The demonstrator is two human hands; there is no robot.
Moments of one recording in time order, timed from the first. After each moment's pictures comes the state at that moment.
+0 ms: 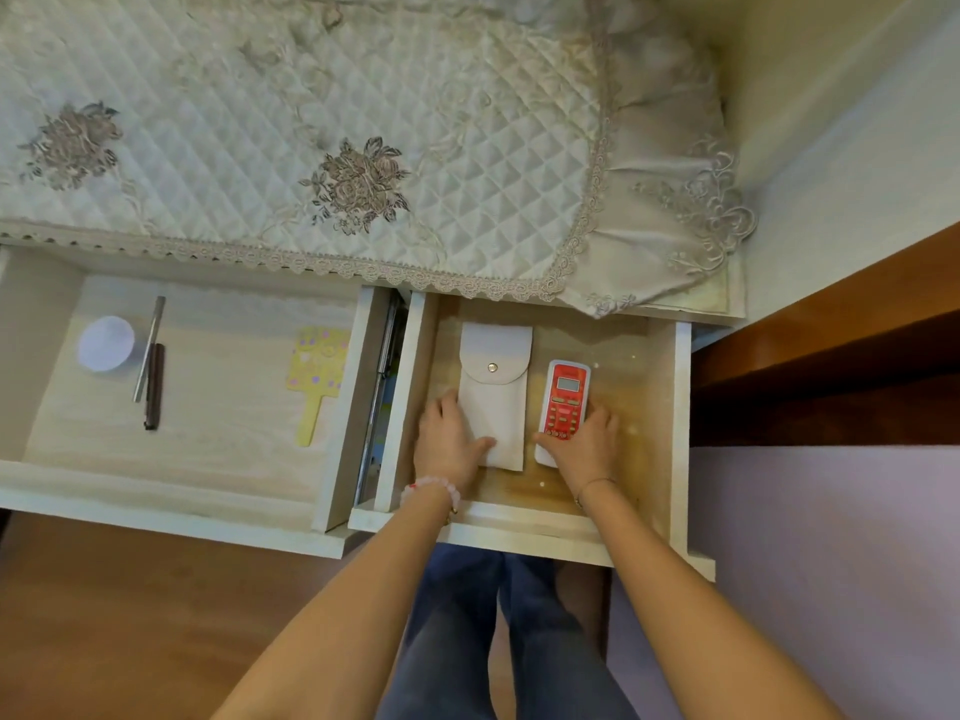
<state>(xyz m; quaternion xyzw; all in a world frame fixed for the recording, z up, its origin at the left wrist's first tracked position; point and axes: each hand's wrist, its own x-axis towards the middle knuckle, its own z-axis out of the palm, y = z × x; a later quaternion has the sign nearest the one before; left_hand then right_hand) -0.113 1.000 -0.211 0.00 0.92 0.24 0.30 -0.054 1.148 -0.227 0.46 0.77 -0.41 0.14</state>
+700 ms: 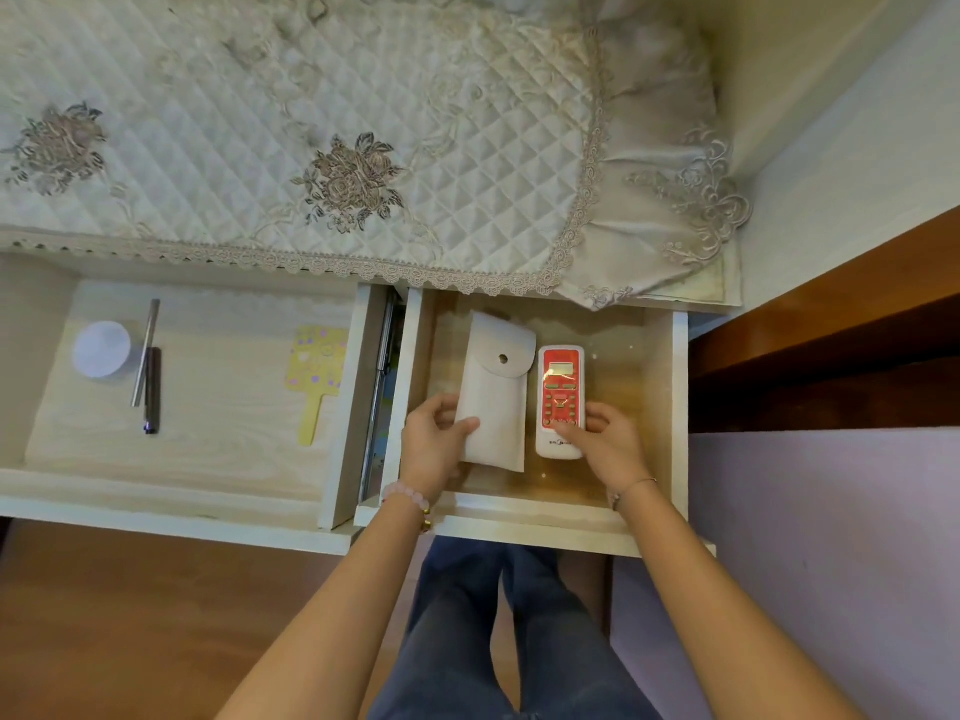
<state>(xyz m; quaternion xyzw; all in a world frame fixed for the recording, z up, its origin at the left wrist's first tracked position) -0.113 0.987 -0.170 -0.16 0.79 0.50 0.32 -0.039 1.161 -0.183 0.46 0.64 -0.61 0.13</state>
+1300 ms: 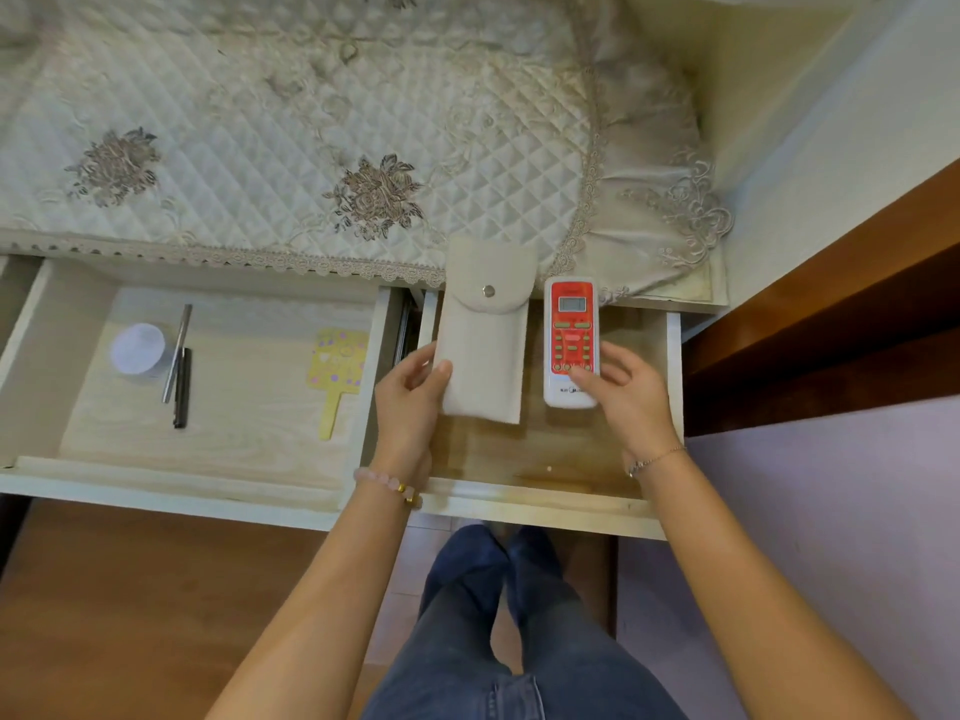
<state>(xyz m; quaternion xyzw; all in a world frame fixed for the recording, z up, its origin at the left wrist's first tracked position) -0.122 0.972 -0.102 -0.19 0.68 0.68 0.19 -0.056 1.158 -0.102 0.38 0.62 -0.69 0.00</state>
